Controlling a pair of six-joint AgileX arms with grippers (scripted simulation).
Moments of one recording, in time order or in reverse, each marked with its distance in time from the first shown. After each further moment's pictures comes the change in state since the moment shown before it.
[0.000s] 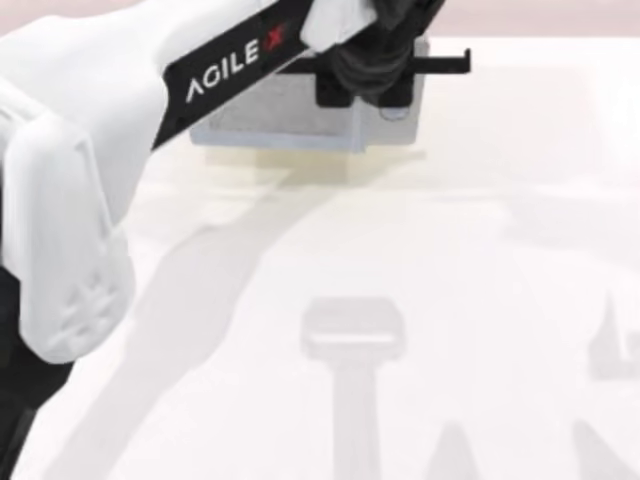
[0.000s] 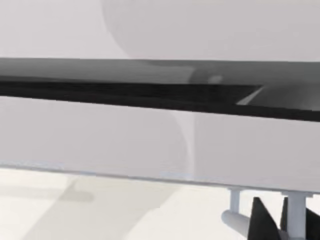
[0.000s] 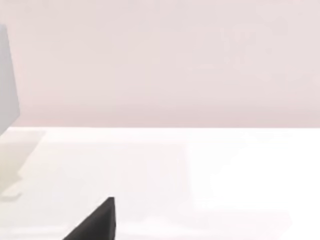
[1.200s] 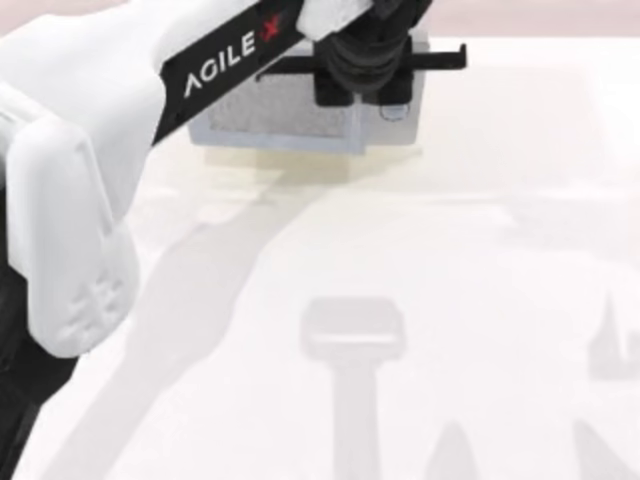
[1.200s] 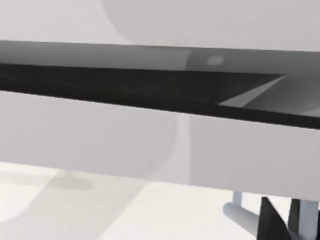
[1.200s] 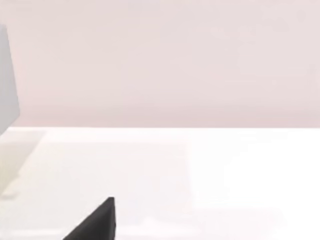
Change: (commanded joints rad) left arm 0.012 0.014 0.052 -0.074 0.031 -0.019; right arm 0.000 0.000 0.000 0.000 0.000 0.000
